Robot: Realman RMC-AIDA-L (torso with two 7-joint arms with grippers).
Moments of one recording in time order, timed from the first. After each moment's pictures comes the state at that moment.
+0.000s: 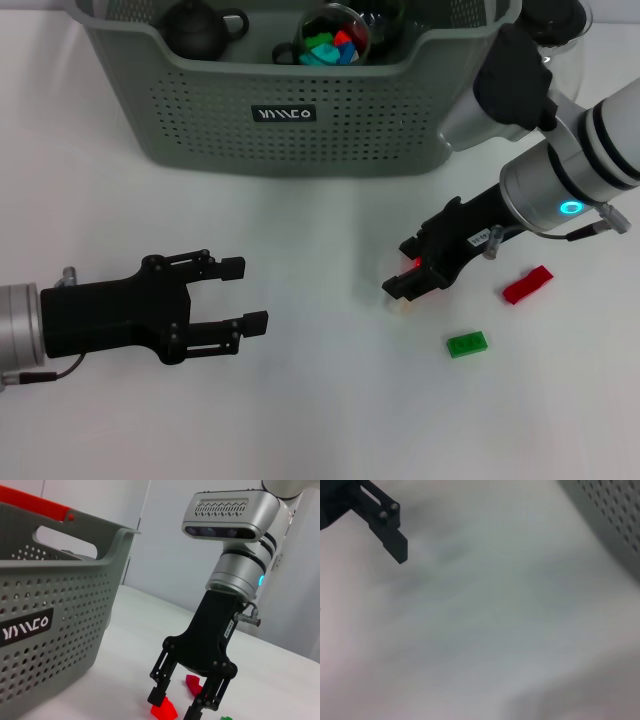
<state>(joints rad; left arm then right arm) -0.39 -2.16 0.40 0.64 2.27 1.77 -1.15 0.74 2.10 -1.45 -0.87 -2.31 -1.31 2.15</state>
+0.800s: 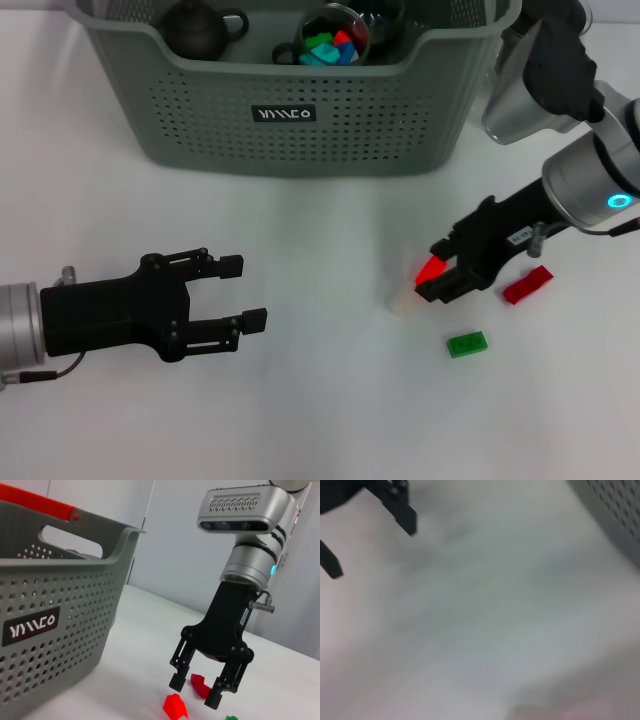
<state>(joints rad) -0.39 -2.16 0.40 0.64 2.27 1.76 -1.15 0.72 2.09 -1.33 -0.93 -2.39 -1.45 2.09</state>
